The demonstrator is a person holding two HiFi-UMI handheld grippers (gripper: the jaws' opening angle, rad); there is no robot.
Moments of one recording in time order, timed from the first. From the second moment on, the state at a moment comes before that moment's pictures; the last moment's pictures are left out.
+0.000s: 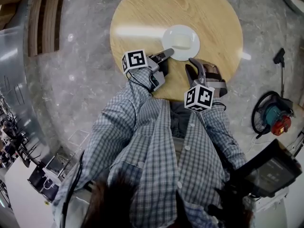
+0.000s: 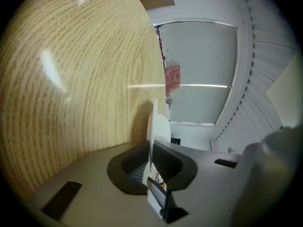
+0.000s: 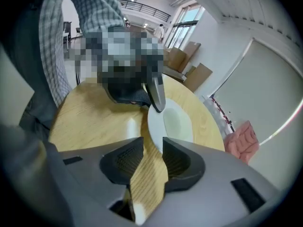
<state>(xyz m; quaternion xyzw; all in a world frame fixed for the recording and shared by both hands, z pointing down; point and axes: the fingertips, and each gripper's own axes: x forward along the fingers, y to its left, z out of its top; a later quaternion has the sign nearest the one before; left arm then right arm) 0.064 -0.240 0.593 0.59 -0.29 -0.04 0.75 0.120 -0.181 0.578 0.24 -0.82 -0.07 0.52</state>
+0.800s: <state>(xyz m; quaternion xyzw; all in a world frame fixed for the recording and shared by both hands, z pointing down) 0.068 -0.241 0.591 0.61 -0.26 -0.04 0.75 0.108 -0.191 0.593 0.21 -0.78 -0.19 0.55</state>
